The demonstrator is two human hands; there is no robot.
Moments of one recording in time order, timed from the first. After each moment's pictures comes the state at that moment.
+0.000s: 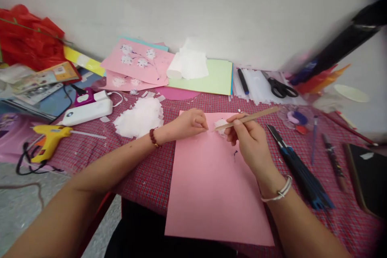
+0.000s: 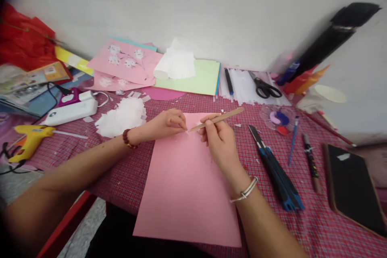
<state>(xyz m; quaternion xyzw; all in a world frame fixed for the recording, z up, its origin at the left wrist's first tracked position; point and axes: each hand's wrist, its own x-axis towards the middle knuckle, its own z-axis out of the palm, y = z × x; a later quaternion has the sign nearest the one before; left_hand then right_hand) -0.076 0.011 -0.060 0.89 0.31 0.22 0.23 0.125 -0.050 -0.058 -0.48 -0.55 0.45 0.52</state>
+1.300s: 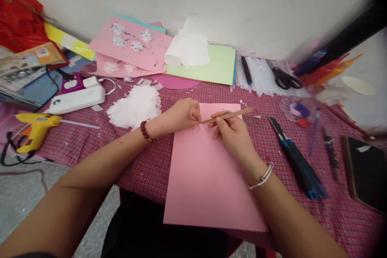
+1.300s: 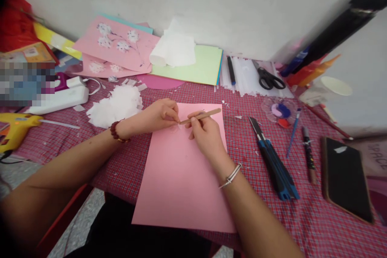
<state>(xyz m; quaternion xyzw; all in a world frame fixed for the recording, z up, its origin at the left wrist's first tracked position) -0.086 0.006 -0.057 0.91 0.36 0.15 0.17 0.104 -0.046 -0.076 -0.52 -0.56 0.48 0.42</state>
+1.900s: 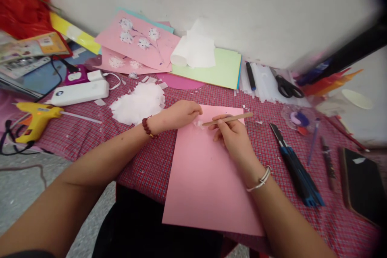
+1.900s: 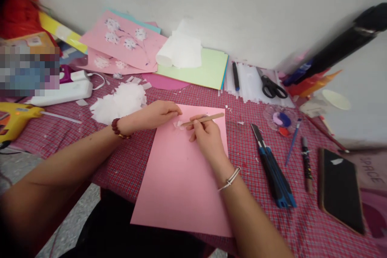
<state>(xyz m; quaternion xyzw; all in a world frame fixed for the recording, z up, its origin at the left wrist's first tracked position) -0.093 0.005 -0.047 0.86 0.46 0.10 0.20 0.099 -0.044 -0.079 -0.52 -0.53 0.52 0.42</state>
